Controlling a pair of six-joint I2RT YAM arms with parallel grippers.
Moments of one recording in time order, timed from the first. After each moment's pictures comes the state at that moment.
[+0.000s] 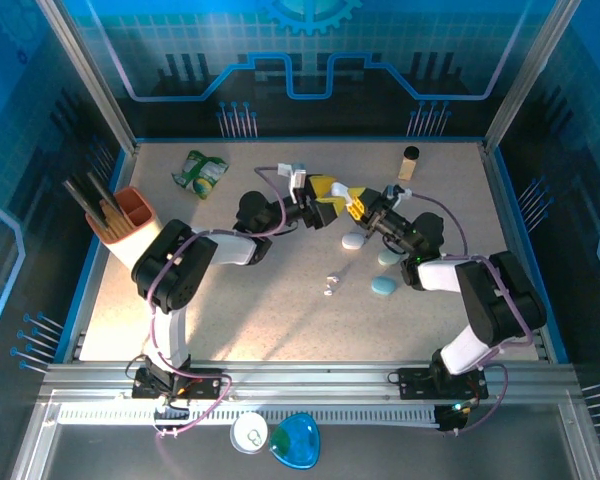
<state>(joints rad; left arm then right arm) -0.51 1.95 0.99 1.30 0.68 -0.66 0.26 1.61 0.55 1.29 -0.61 1.86</state>
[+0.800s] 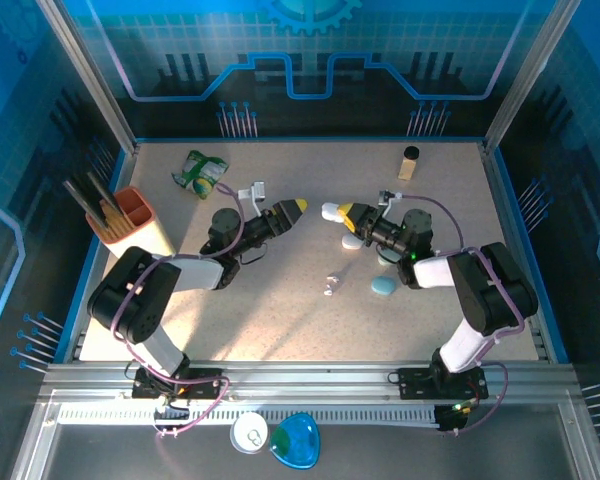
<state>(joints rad) -0.41 1.65 0.64 1.01 0.48 -1.09 0.27 1.67 0.56 1.08 -0.67 1.38</state>
